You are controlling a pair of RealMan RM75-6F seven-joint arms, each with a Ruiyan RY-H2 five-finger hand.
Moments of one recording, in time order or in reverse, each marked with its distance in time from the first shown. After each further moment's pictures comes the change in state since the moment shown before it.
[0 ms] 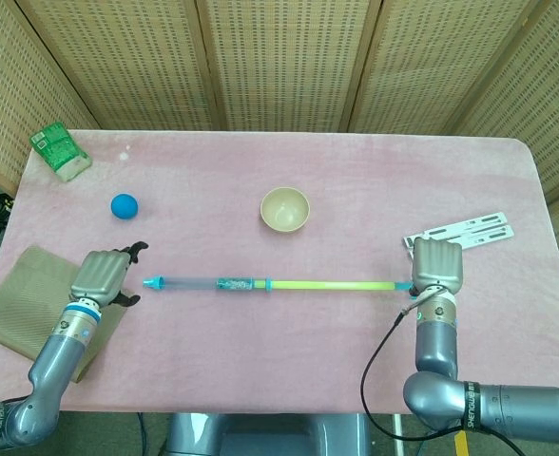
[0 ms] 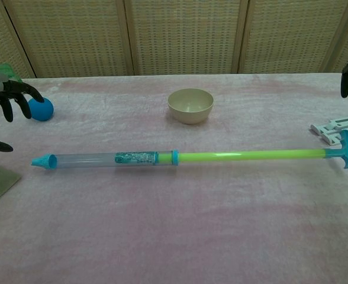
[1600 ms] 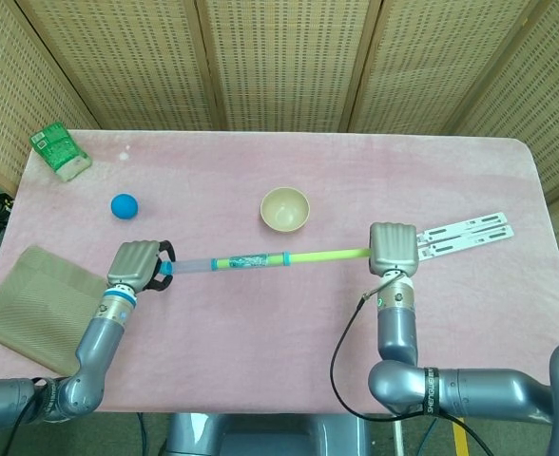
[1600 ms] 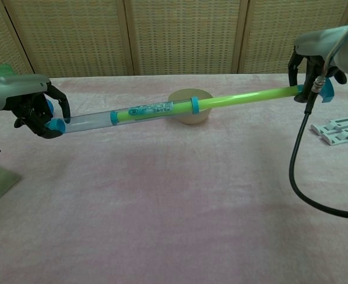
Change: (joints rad) left arm -0.087 -0.195 -0.089 0.170 -0.129 -0.006 -0.054; right arm 0.097 -0.152 0.042 0.150 -0.084 -0.033 0.035
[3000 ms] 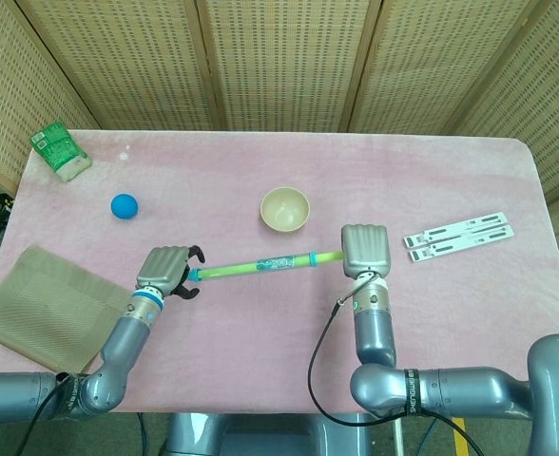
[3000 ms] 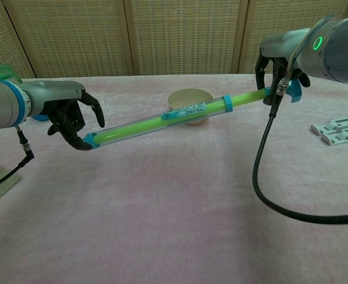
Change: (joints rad) left arm -0.077 -0.074 -0.079 -0.034 -0.135 -0.040 0.104; right arm 0.043 -0.082 0.060 -0.011 -0.013 -0.012 -0.040
